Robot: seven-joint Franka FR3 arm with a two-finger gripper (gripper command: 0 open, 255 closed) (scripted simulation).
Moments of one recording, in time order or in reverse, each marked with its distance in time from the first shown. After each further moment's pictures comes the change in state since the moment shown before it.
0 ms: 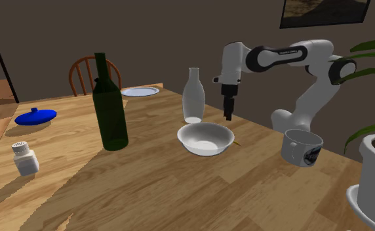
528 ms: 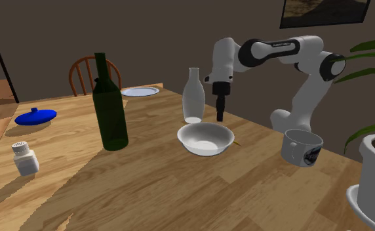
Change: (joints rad) arm 0.052 0.185 0.051 0.171 0.176 0.078 0.124
